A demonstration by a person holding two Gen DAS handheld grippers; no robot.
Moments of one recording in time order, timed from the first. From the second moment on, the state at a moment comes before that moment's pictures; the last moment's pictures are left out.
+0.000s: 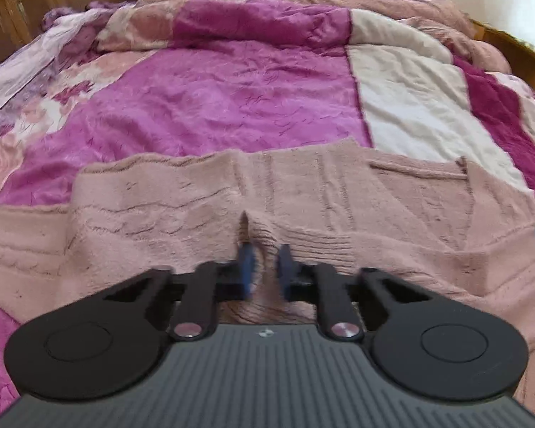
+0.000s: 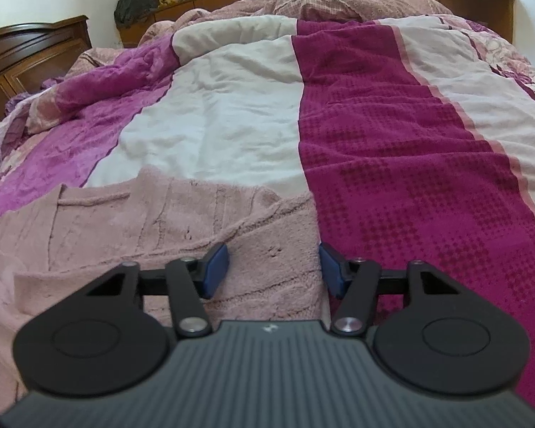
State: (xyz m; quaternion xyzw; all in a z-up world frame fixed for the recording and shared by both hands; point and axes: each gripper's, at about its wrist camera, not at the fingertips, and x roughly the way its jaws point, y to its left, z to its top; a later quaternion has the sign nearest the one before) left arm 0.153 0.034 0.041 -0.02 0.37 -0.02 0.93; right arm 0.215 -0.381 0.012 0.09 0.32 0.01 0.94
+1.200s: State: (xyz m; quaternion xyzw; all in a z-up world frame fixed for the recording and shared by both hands) left arm 0.110 0.043 0.069 0.00 0.34 0.03 0.94; right arm 0.157 -0.396 0.045 0.11 0.28 -0.04 0.95
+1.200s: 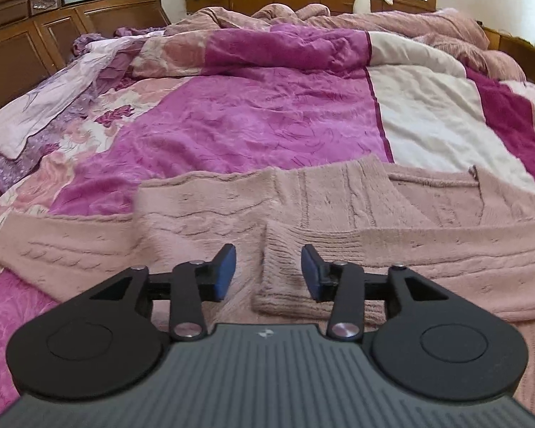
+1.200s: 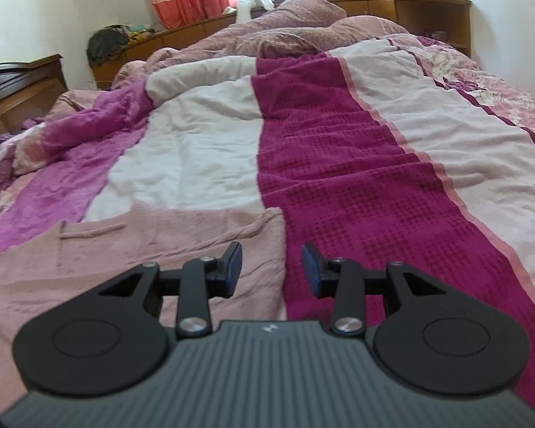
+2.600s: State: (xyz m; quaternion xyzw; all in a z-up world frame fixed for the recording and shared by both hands) left arm 0.103 0.225 0.032 -0.19 0.34 0.22 0.89; right arm 0.071 -0.280 0.013 0.09 0.34 -0.01 0.94
